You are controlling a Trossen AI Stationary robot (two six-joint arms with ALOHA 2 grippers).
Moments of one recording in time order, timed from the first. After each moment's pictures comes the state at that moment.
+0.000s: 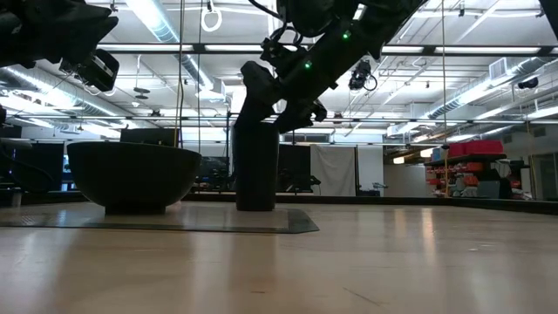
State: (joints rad) left arm -0.21 0.08 0.07 0.15 -0.02 -0.30; right arm 0.03 1.89 1.23 0.03 0.48 0.28
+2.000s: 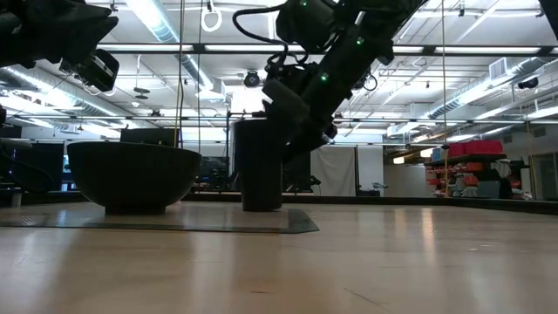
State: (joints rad) left arm -0.21 0.08 0.07 0.15 -0.02 -0.30; right arm 0.03 1.89 1.23 -0.22 0.27 0.30
